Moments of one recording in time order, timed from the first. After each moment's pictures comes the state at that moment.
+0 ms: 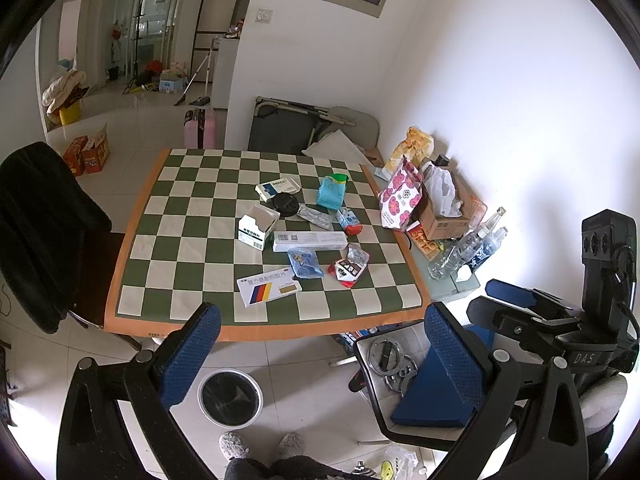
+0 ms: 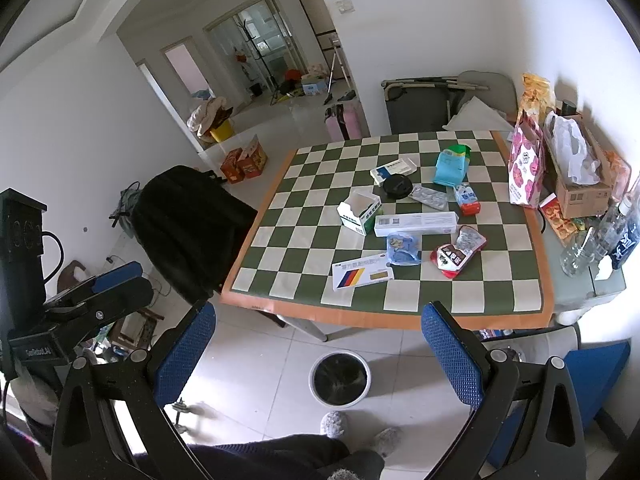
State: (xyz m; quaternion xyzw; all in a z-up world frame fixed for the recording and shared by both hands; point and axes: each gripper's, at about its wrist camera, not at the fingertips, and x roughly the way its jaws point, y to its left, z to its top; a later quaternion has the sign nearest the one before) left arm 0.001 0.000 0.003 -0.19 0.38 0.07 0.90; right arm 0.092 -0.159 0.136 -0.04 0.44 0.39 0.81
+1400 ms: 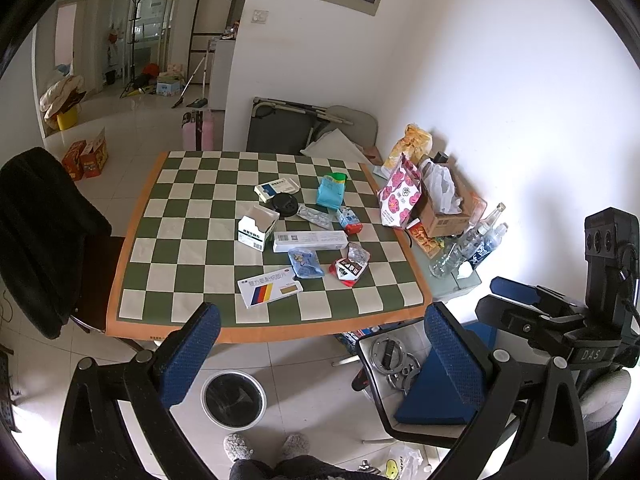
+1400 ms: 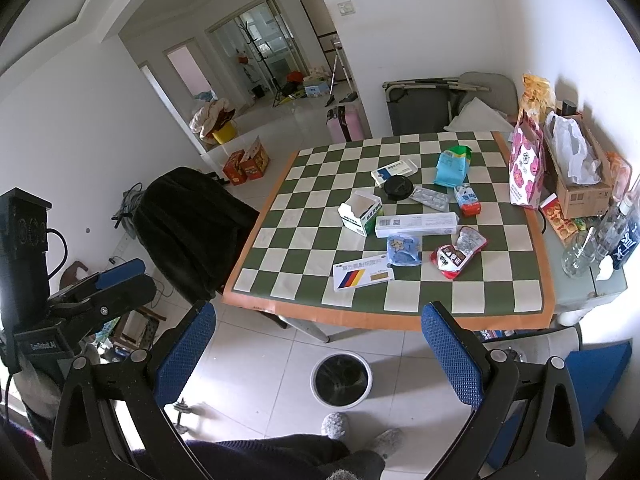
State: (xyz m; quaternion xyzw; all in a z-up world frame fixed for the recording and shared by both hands) left arm -0.001 -0.005 0.001 -0.19 0.38 0.07 0.90; right arm 0.092 -0.163 0.136 -0.04 0.44 0.39 0.81
